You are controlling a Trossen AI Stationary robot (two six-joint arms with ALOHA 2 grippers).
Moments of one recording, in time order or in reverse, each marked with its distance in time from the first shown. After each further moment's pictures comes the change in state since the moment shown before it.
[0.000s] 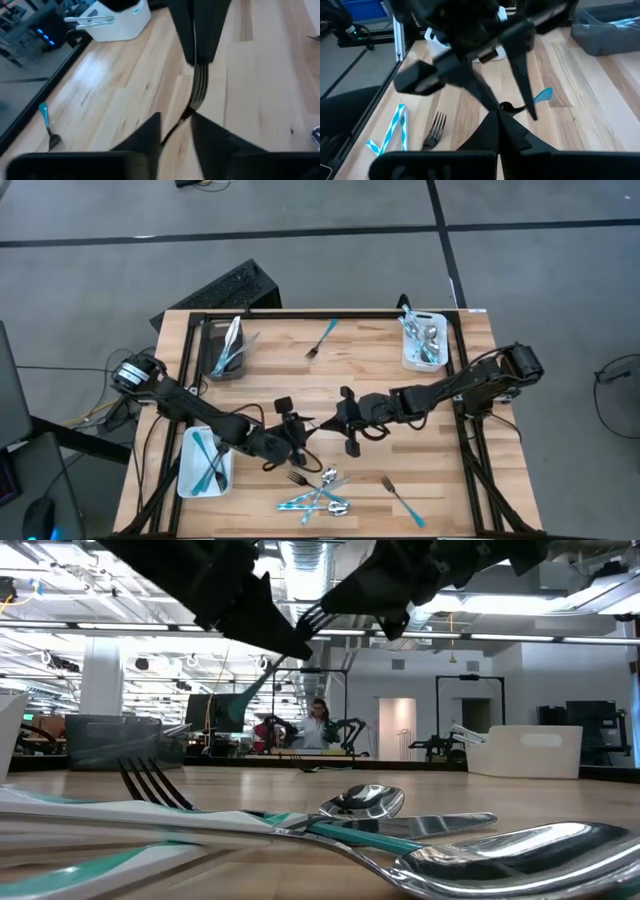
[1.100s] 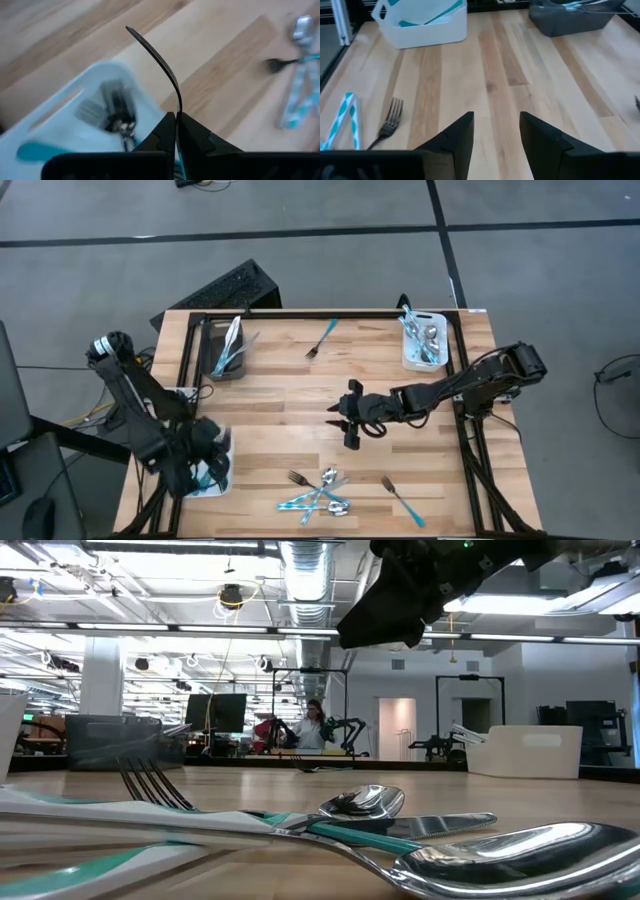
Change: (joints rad) left arm -0.583 -0.395 0.014 -1.232 0.246 -1.777; right arm -0.008 -0.024 0.000 -0.142 0.166 0.008
